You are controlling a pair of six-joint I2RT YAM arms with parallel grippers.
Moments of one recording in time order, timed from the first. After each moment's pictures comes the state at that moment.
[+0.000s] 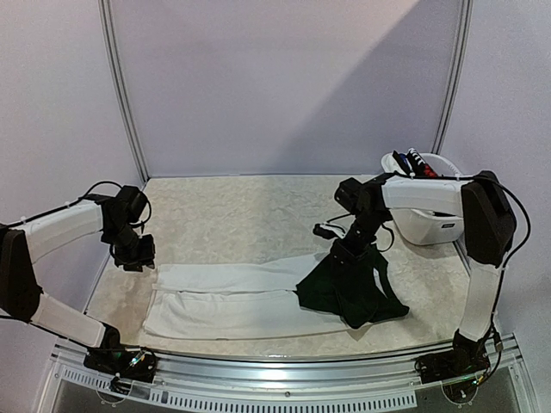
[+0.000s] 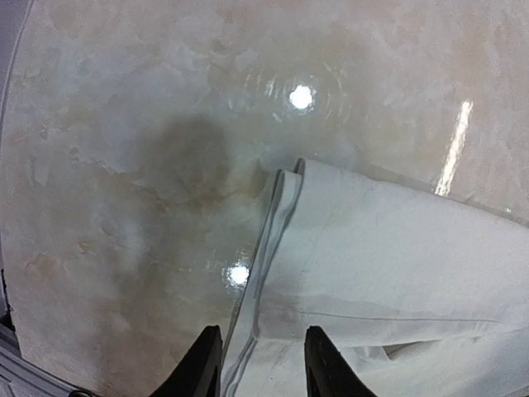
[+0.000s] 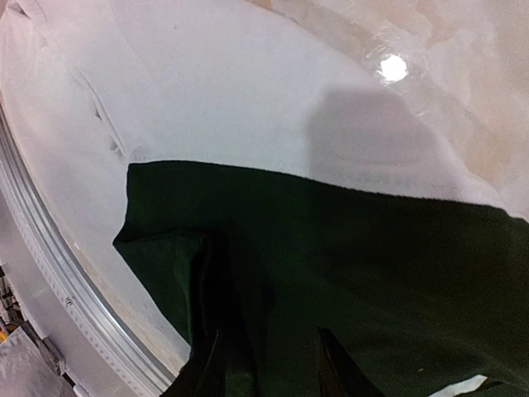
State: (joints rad) left arm -0.18 1.34 0.87 -0.90 -0.07 -0.50; right arm 0.63 1.96 1.44 -0.99 -0.43 -0.11
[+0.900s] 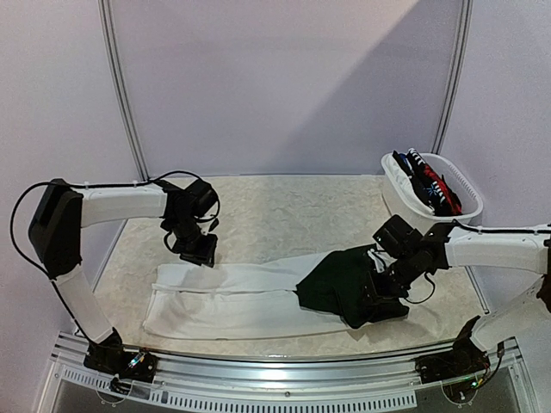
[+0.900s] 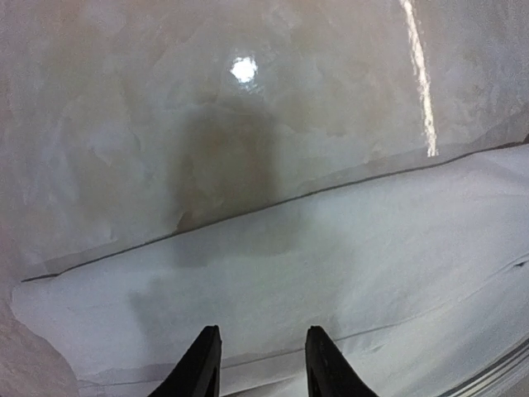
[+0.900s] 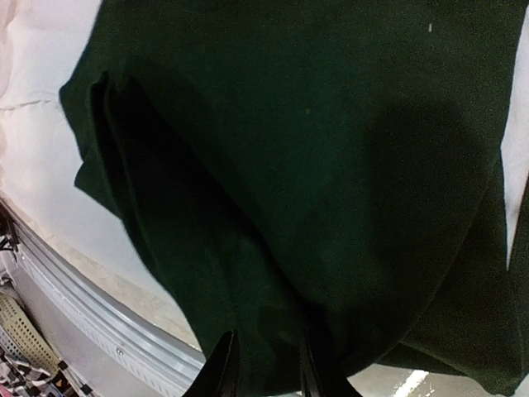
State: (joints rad) left arm -0.57 1.74 1.19 -0.85 0.03 -0.36; right arm 0.73 1.35 0.75 -0.64 -0.30 0.65
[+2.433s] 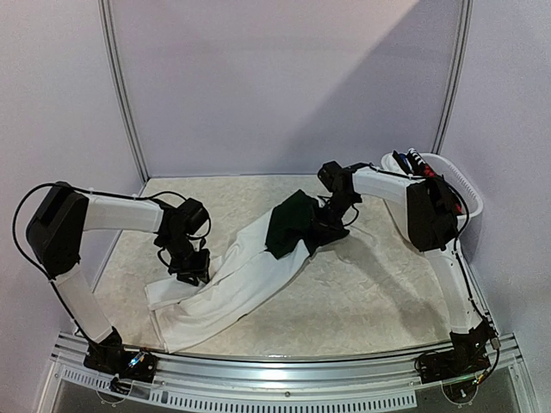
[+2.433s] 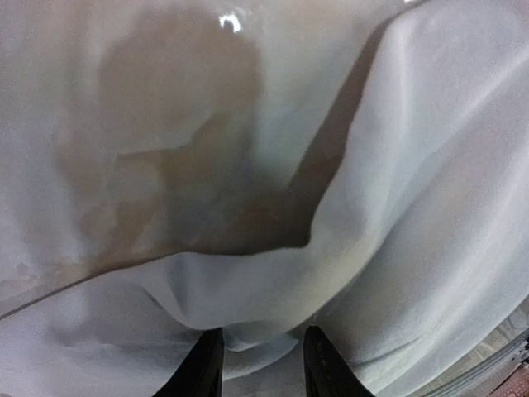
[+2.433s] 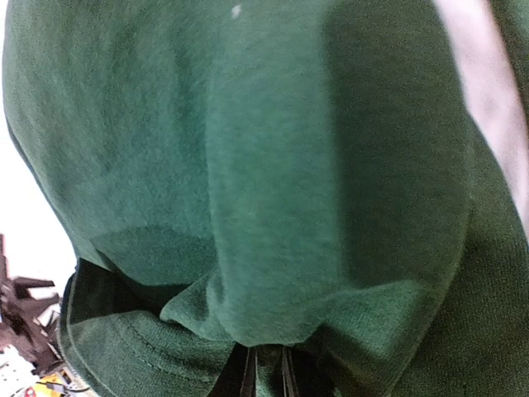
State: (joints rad) left arm -0.52 1.75 1.00 -0.74 0.16 -0.58; right arm 0.52 2.49 2.11 -0.95 -0.46 0.52
